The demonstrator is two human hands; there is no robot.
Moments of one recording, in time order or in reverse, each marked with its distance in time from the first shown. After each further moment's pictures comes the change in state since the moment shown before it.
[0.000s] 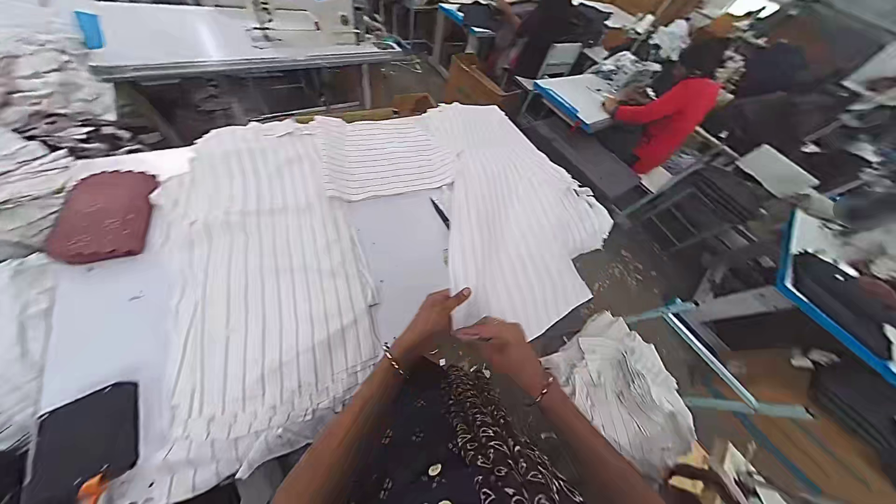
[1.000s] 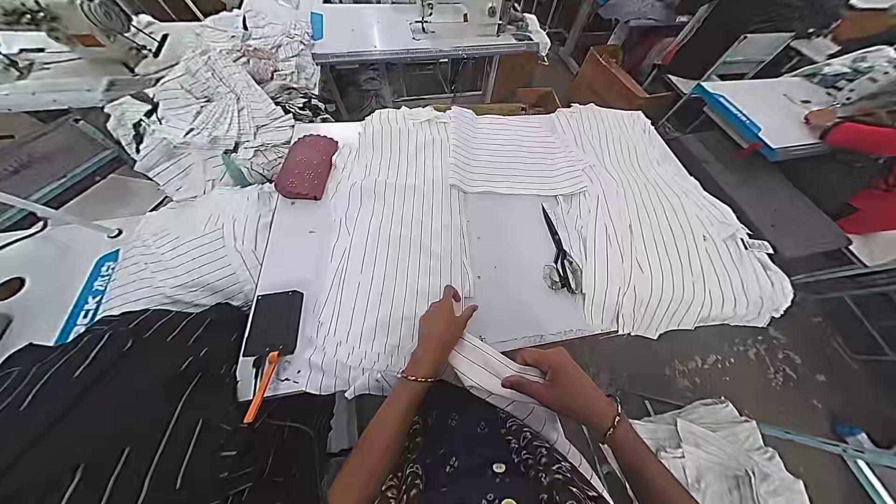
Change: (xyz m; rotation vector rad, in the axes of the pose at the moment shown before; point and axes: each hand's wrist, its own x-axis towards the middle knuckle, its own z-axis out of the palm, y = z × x) left_hand -0.045 -0.020 -0.112 0.769 0.553 -0.334; right_hand 0.054 -0.005 0.033 0.073 -0.612 0.058
